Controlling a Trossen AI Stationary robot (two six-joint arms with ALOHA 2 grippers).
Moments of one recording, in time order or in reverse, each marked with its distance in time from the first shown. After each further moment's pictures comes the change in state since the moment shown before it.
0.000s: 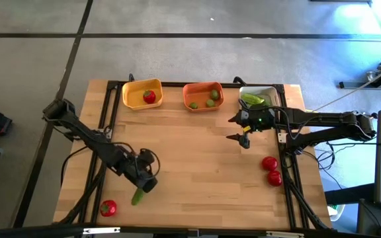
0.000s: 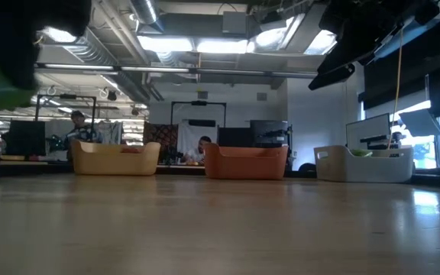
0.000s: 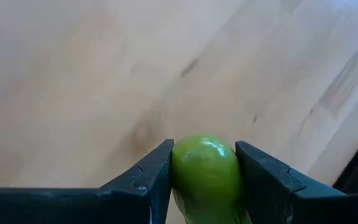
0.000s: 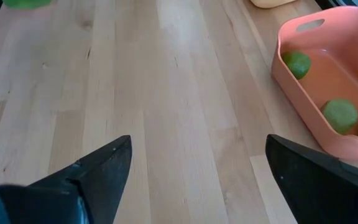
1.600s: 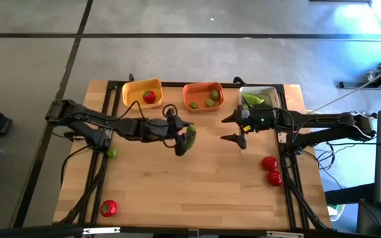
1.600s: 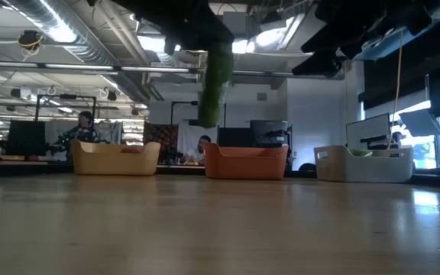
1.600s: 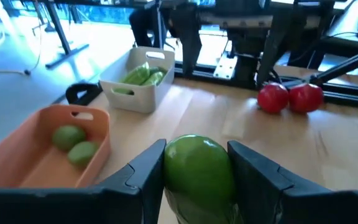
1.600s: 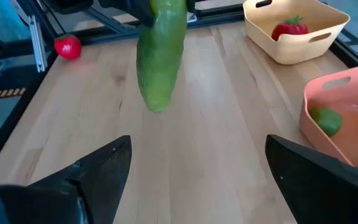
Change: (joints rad) left arm 0.489 0.043 -0.002 0.899 -0.197 1.194; right arm 0.000 0.000 -0.081 0.302 -0.087 0.030
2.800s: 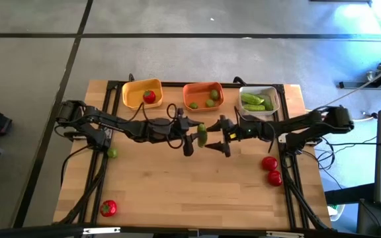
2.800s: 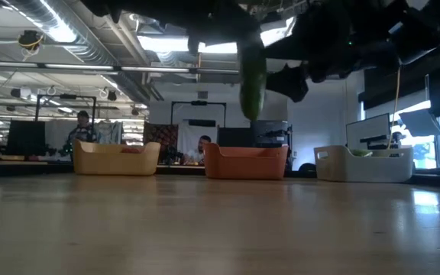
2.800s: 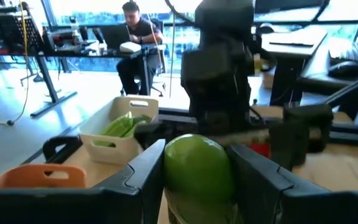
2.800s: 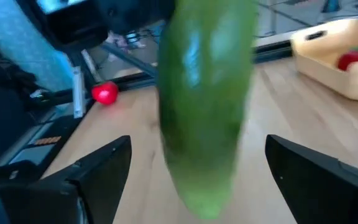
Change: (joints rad) left arm 0.023 0.128 0.000 0.350 0.070 0.125; right arm 0.079 0.378 -0.147 0.785 -0.040 0.133
